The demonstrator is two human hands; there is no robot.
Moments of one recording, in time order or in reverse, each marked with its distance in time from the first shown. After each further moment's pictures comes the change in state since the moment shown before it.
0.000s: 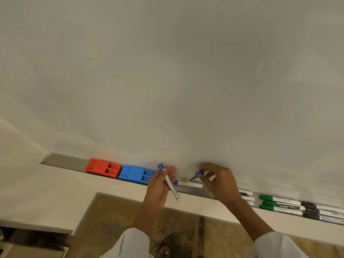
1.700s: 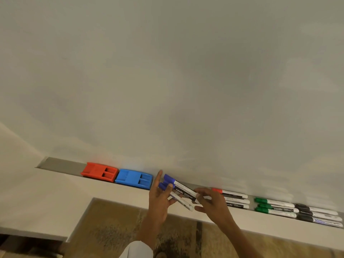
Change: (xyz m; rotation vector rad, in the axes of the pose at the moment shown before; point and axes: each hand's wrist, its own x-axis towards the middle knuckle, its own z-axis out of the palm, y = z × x) left_hand -0.022 -0.029 0.005 0.266 0.092 0.126; right_hand -0.054 0.002 0.024 0.652 -0.194 0.541
